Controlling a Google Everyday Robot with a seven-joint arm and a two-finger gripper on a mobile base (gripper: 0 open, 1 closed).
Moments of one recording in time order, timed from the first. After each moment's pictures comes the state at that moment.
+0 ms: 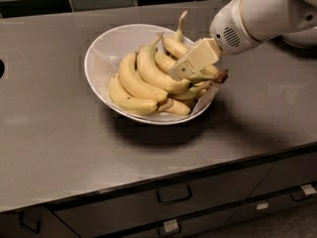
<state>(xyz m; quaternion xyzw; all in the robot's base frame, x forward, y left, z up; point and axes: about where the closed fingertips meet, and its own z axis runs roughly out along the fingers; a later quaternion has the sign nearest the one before) 0.554 -0.096 0.978 -0.42 0.81 0.10 0.39</state>
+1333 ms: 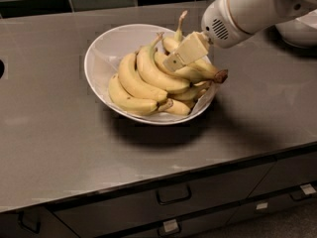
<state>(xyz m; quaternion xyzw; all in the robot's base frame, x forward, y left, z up) 0.564 -0.086 0.982 -0.39 0.84 0.09 0.37</state>
